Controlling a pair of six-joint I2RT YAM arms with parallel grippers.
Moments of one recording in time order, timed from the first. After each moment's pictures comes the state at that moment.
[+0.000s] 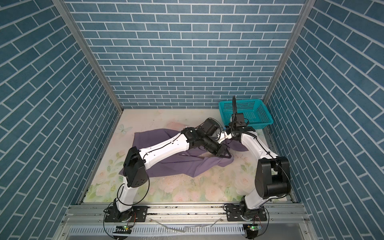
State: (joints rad) left arm -0.98 2.09 1.99 -0.62 0.77 -0.51; right arm 0.20 1.57 1.19 -0.54 -0.17 0.43
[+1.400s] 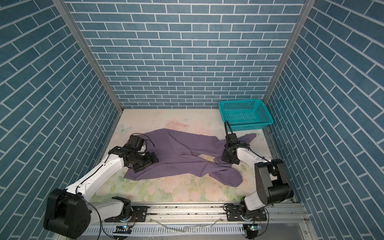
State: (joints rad) left arm -0.24 1.22 0.79 -0.84 0.21 -0.66; right arm 0.27 1.49 0.81 -0.58 0.00 0.53
